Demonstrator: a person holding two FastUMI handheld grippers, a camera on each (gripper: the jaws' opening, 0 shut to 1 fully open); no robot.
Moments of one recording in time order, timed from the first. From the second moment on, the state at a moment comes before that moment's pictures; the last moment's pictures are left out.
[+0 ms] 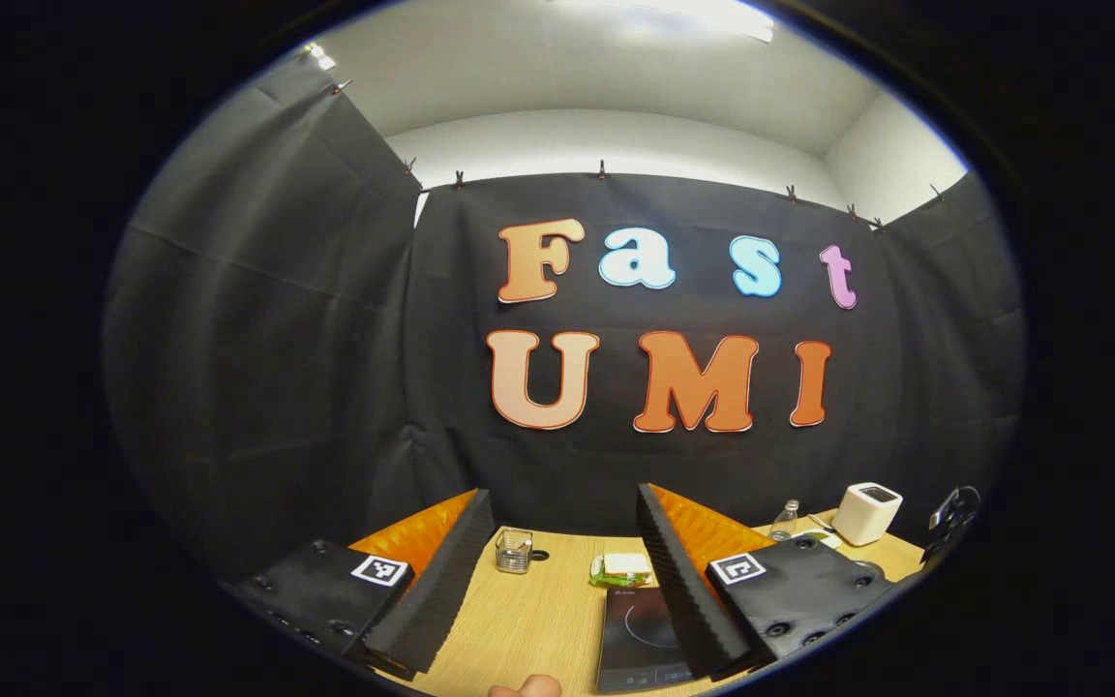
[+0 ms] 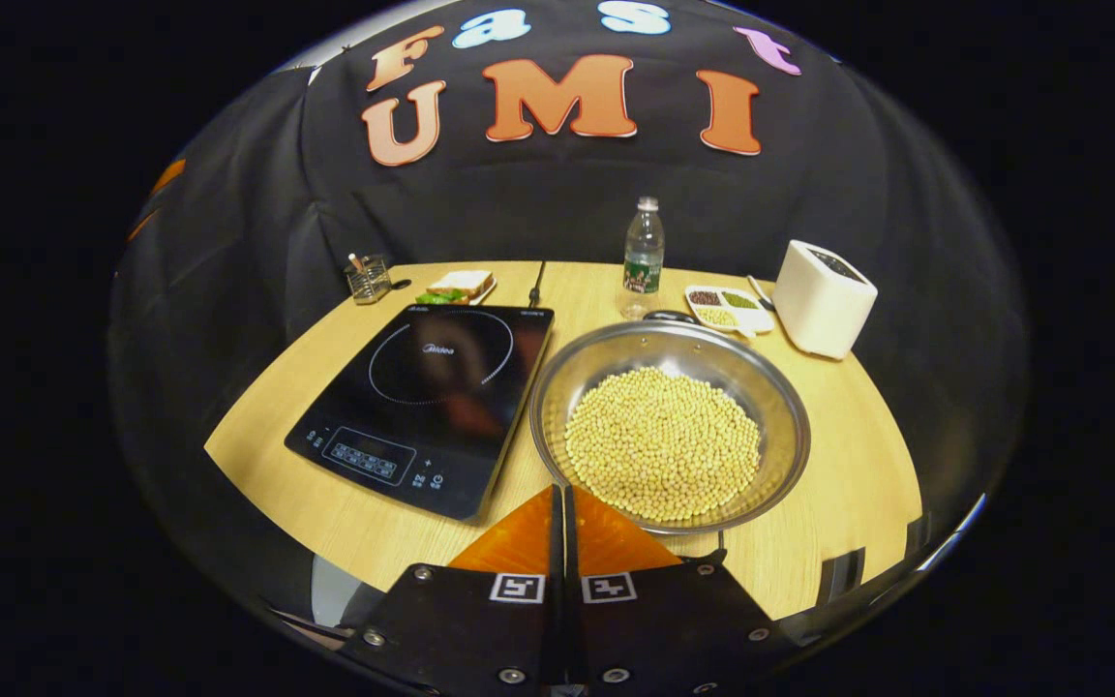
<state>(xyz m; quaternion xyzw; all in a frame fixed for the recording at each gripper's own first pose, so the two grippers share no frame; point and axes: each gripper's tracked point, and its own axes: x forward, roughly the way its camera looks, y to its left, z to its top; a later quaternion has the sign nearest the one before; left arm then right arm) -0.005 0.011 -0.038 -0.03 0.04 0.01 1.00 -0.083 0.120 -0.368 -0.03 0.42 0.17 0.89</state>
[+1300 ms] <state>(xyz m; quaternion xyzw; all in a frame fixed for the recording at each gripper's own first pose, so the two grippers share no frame) -0.001 -0.008 -0.048 -0.02 0.05 0.00 1.00 -0.093 0.051 -0.428 0.01 0.48 0.10 0.87</state>
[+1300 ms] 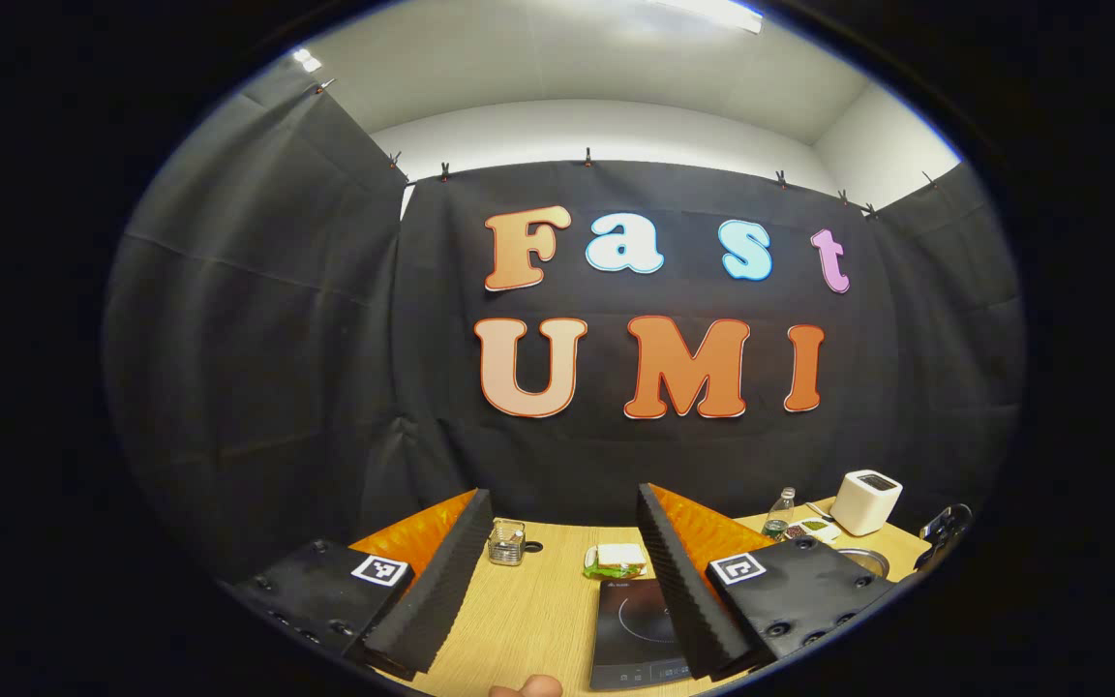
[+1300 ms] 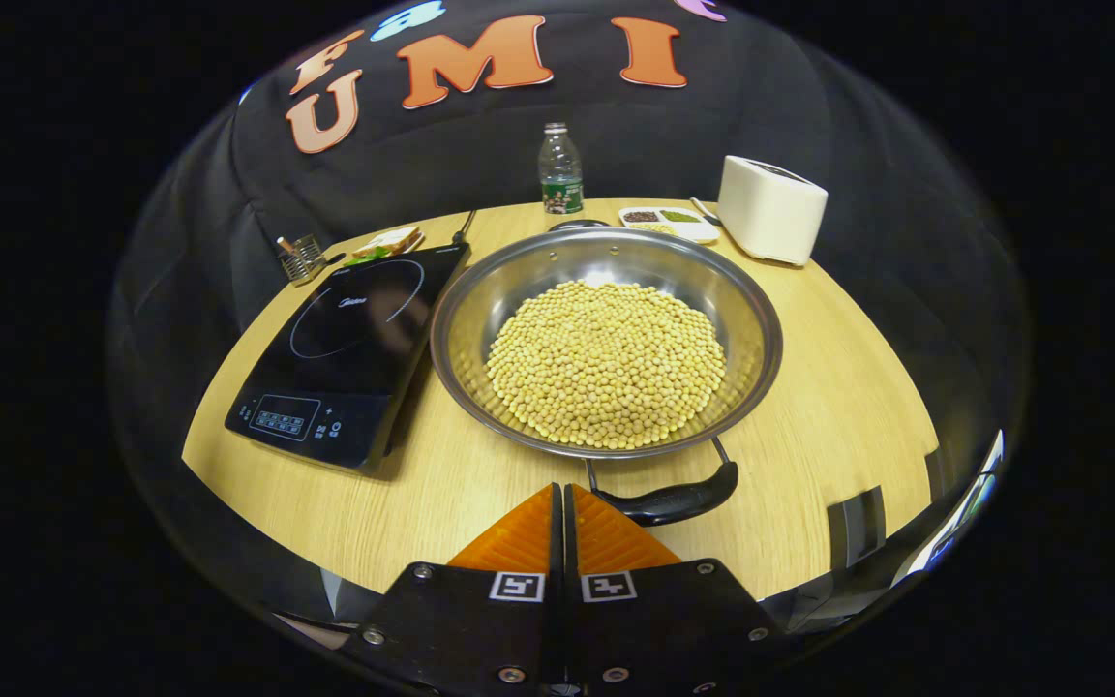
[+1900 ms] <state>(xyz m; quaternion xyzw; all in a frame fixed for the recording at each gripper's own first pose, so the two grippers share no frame) -0.009 -0.002 -0.040 -0.01 0.04 0.00 1.00 -0.070 -0.001 -0.431 0.02 0.48 0.04 0.88</state>
